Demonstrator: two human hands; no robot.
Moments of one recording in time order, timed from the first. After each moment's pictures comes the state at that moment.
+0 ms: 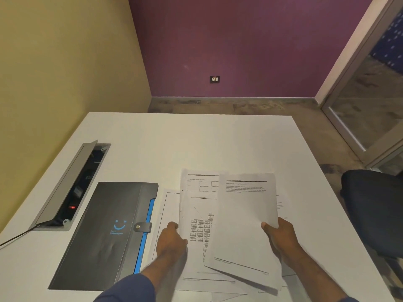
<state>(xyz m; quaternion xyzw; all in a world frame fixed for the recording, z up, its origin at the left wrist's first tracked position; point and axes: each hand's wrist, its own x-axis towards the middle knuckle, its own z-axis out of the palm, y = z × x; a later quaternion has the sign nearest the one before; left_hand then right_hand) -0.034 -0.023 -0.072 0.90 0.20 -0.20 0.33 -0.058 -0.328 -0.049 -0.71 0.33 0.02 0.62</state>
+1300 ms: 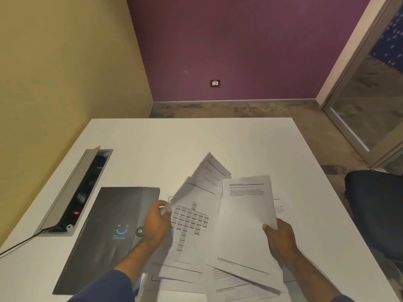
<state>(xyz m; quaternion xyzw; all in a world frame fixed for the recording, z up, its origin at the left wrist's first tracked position) 0.005 0.015 -0.031 0.85 0.16 0.00 0.49 -0.056 -0.319 -0.041 -0.78 0.32 -0.01 0.53</state>
